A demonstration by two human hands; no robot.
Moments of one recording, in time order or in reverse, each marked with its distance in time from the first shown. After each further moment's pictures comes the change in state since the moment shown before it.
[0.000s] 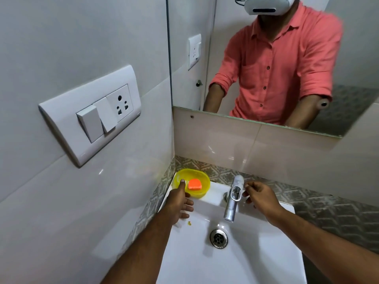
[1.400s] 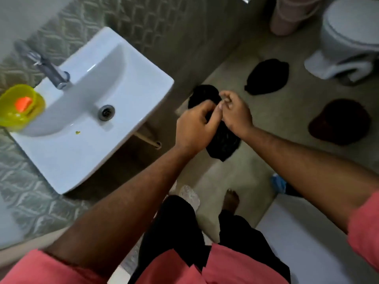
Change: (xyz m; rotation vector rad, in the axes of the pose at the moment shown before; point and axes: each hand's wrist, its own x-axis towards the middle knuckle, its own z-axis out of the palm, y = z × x) left_hand -0.293 -0.268 0.123 0.934 -0.868 1.226; right_hand -0.434 0.233 0.011 0.145 0.873 0.495
